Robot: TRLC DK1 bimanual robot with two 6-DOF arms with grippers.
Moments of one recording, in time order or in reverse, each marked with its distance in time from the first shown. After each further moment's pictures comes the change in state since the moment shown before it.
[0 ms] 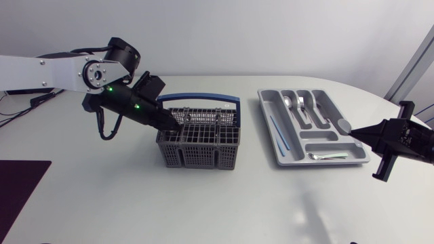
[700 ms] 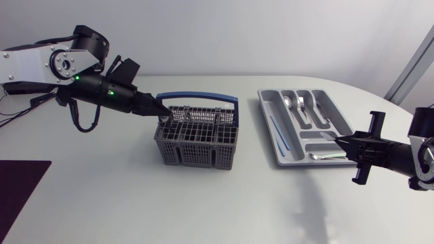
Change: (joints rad) left arm 0.145 -0.070 -0.002 -0.001 0.240 -0.004; right arm 0.169 0.098 -0.175 0.445 0.295 -0.106
